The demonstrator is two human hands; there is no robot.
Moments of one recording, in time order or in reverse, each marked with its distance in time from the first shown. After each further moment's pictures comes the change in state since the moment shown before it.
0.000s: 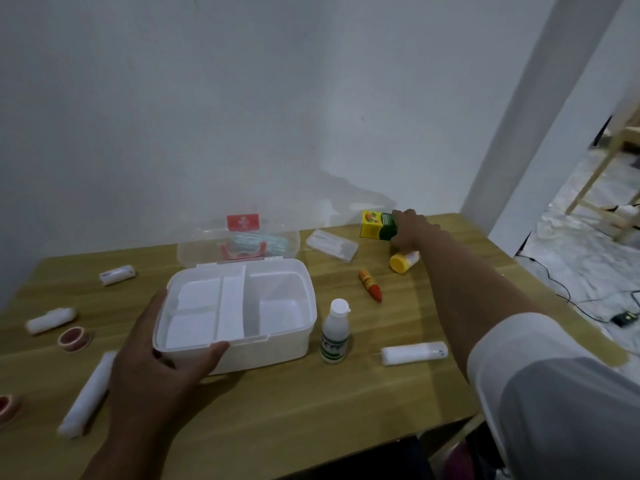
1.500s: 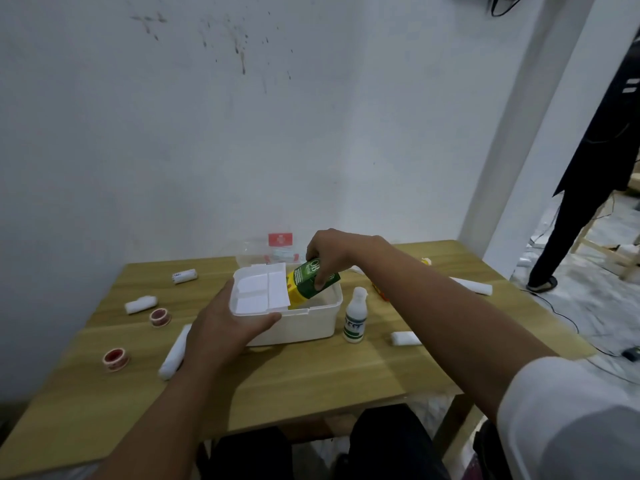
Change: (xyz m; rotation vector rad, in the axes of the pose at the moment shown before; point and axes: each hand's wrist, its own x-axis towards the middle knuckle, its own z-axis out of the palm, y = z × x) left_hand 0.012 0.017 -0.030 0.172 -0.151 -0.013; right_hand -0.191 -0.181 -0.065 -0.117 -0.054 -0.683
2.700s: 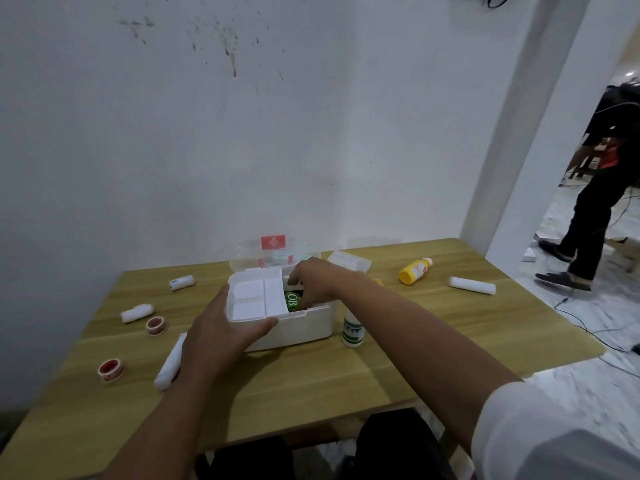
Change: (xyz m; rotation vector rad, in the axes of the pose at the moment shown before) left_hand 0.005 -0.004 0.005 0.065 0.017 0.002; right_hand 0.016 -0.015 0.063 0.062 0.094 -0.129
